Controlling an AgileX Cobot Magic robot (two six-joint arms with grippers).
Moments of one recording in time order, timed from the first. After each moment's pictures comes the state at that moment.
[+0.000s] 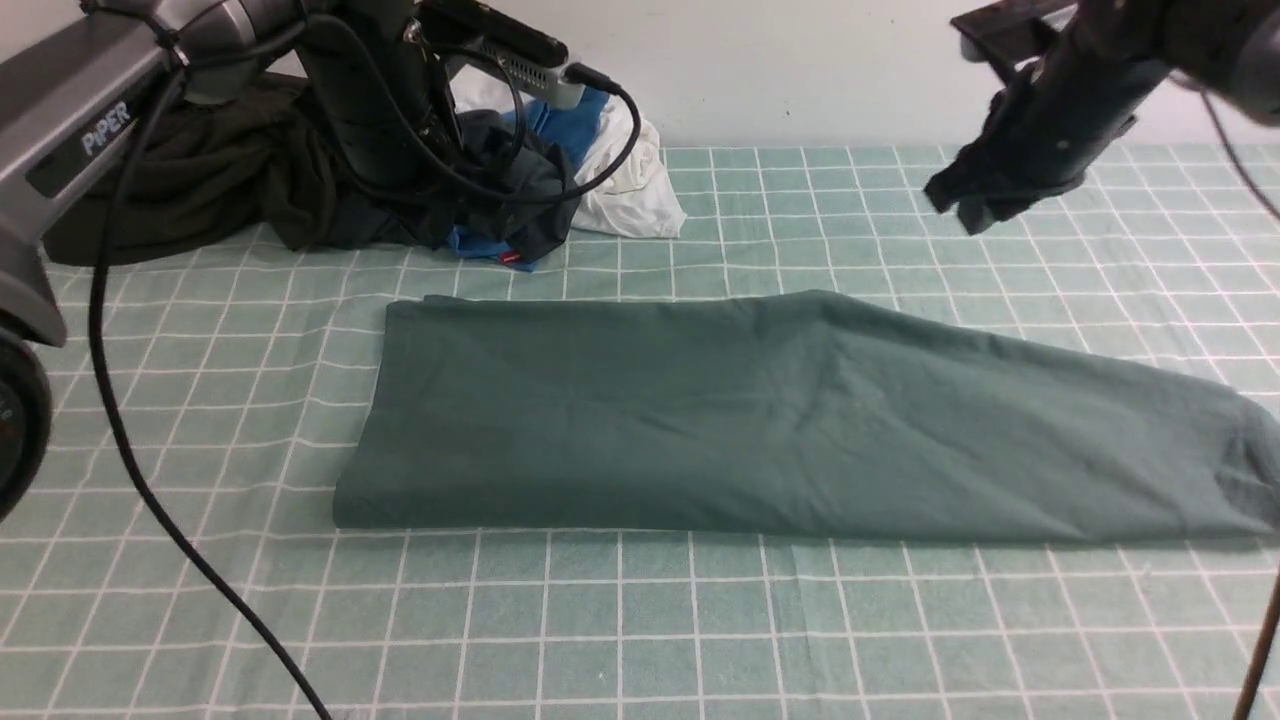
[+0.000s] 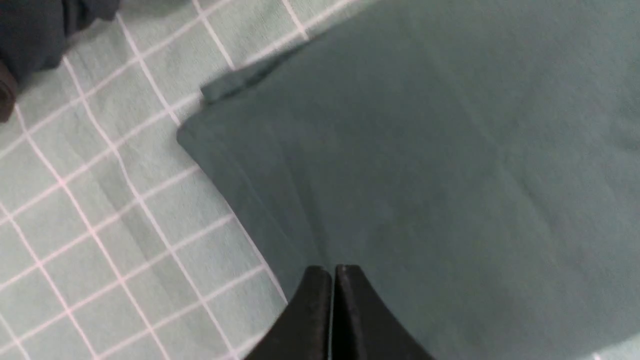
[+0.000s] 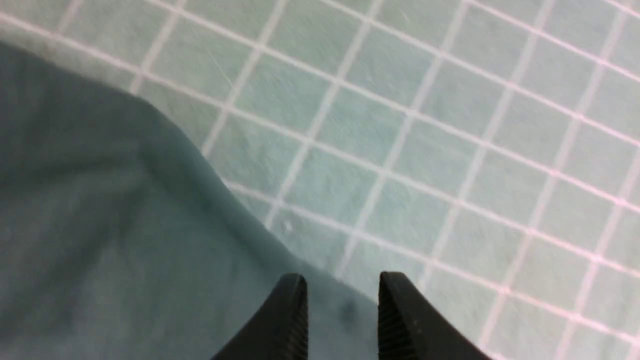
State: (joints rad) right arm 0.13 2.15 -2.09 -0.03 1.21 -0.22; left arm -0.28 2.04 -2.00 0.06 1.23 0.25
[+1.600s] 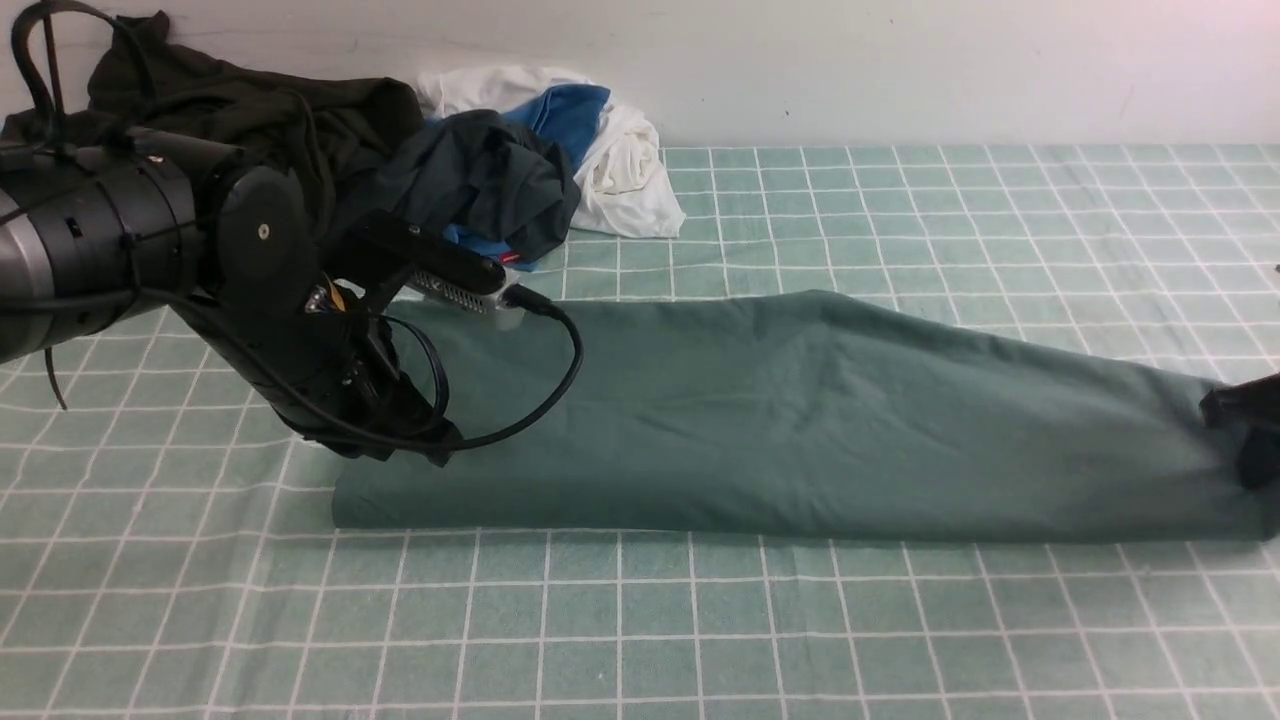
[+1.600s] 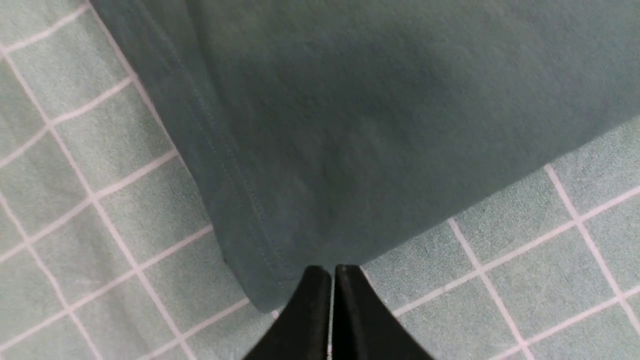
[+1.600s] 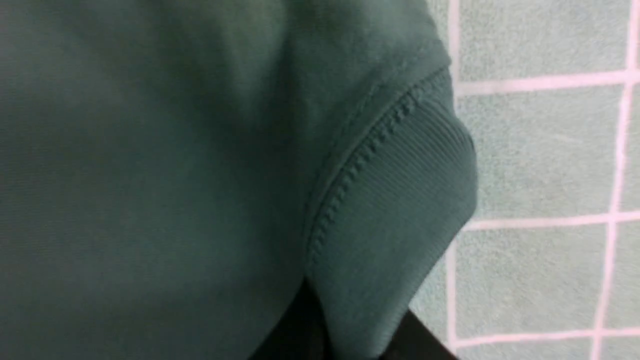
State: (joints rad) right arm -0.27 1.98 -1.41 0.03 0.99 -0.18; left arm -0.29 1.64 -1.18 0.00 0.79 0.22
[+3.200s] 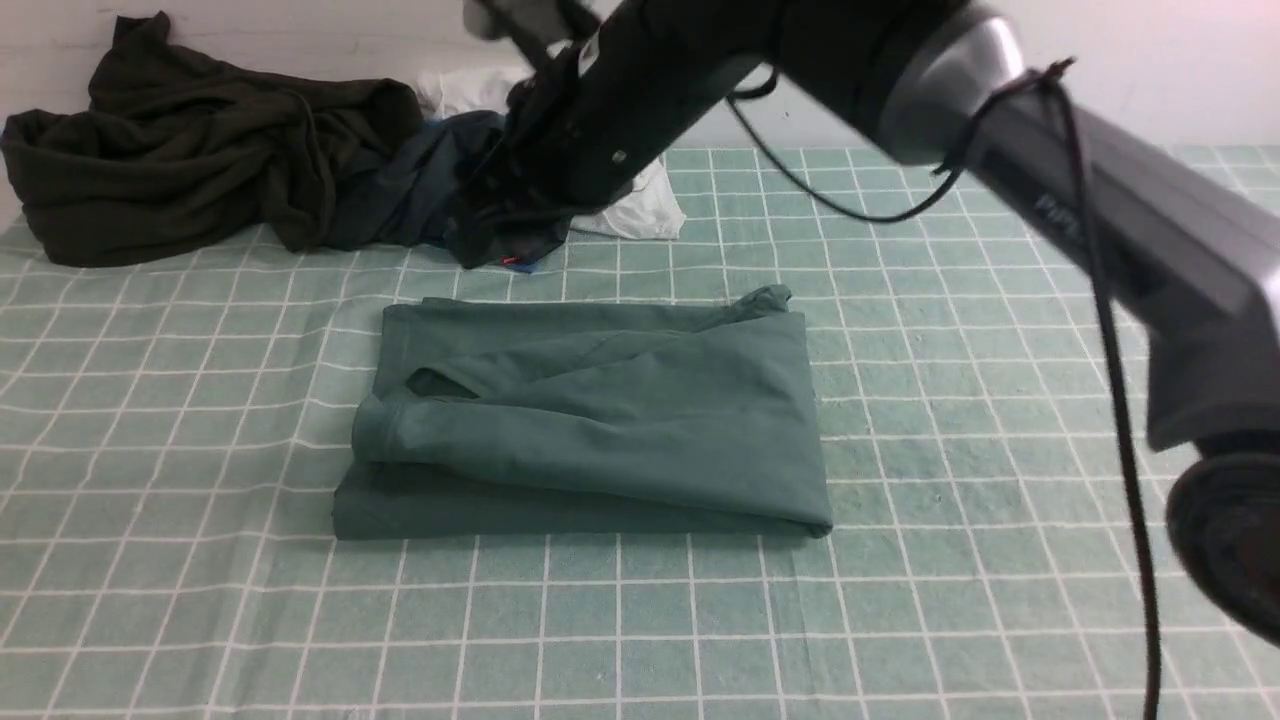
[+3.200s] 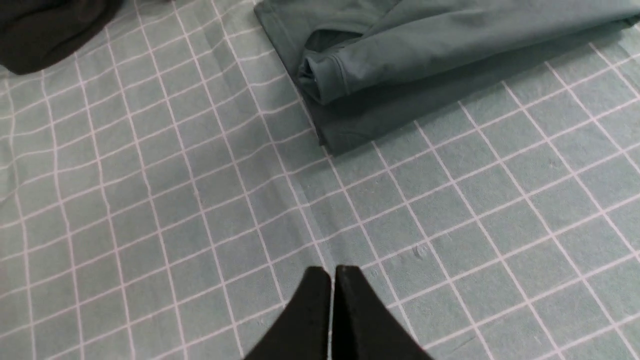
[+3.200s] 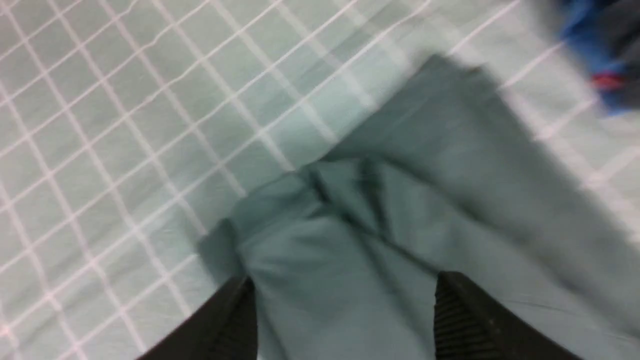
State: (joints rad) right arm 0.64 2.21 -2.41 0.27 1.23 -0.20; left arm -0.29 0.48 -0.88 0.09 1.15 0.11
